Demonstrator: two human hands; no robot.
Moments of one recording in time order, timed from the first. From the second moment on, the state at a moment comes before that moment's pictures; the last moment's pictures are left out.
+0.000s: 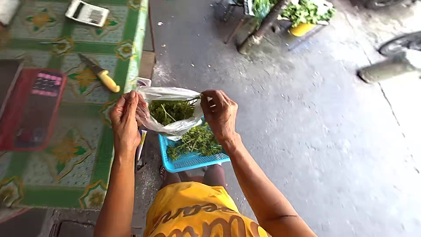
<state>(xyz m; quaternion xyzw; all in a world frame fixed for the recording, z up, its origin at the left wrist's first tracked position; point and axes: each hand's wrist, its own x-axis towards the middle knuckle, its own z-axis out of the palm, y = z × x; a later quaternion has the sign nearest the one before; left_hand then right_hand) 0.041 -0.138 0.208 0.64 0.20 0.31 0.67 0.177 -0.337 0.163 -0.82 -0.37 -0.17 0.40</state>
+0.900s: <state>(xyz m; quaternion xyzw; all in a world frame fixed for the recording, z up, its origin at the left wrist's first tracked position) 0.386 -0.574 0.151 0.27 0.24 -0.10 0.93 0.451 -0.804 0.142 -0.22 0.26 0.22 0.91</state>
